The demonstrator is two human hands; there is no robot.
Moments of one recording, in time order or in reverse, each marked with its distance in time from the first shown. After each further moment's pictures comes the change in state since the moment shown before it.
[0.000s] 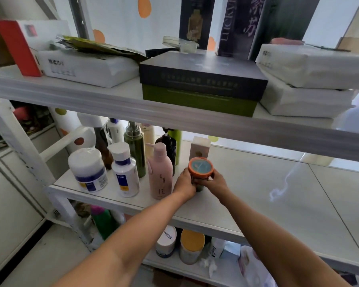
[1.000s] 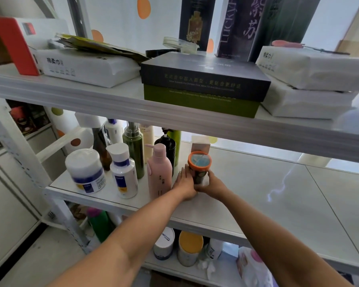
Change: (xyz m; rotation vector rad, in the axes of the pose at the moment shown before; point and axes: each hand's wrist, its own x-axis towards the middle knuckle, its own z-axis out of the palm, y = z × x) left_hand 0.005 0.005 -0.005 0.388 -0.213 -0.038; right_hand -0.004 -0.013 -0.003 -0.320 -0.159 0.006
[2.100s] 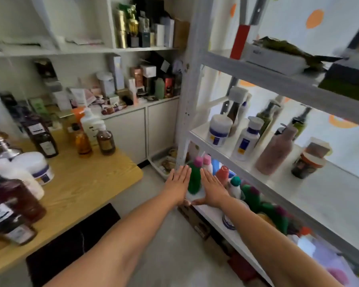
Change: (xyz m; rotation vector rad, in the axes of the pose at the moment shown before) left_hand -0.355 -0.217 -0.029 0.443 0.095 -0.378; right_hand -0.217 -0.123 0.242 -0.735 -0.393 -0.672
